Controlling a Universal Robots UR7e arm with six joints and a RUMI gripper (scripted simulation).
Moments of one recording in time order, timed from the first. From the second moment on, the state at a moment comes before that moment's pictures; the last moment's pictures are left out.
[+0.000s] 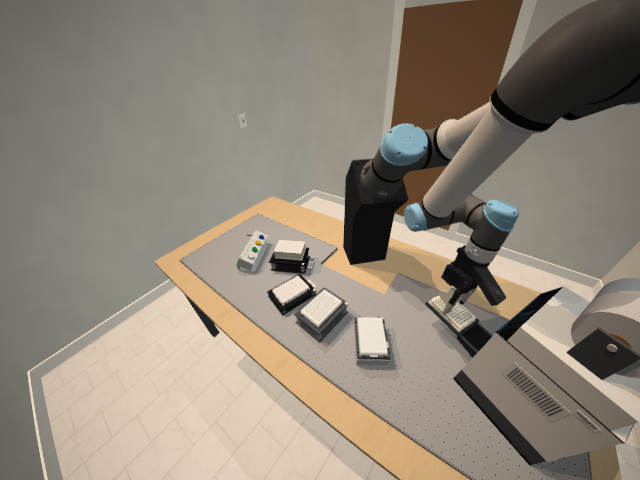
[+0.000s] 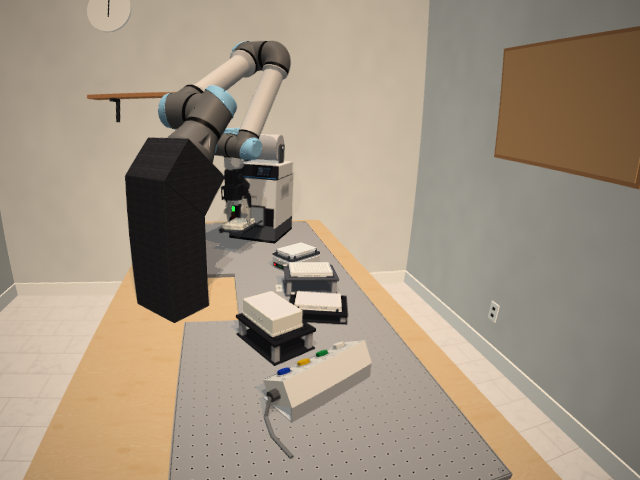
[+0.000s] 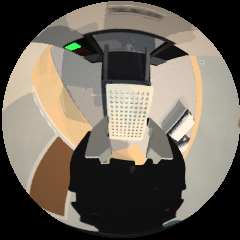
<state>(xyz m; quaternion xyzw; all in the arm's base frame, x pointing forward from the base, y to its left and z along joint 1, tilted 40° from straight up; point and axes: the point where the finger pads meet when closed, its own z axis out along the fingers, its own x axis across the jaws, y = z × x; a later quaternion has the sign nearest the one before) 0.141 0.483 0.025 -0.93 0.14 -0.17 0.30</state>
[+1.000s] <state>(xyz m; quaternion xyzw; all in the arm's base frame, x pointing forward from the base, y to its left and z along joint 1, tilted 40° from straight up) 0.138 0.478 0.031 -0.93 0.14 -0.17 0.30</state>
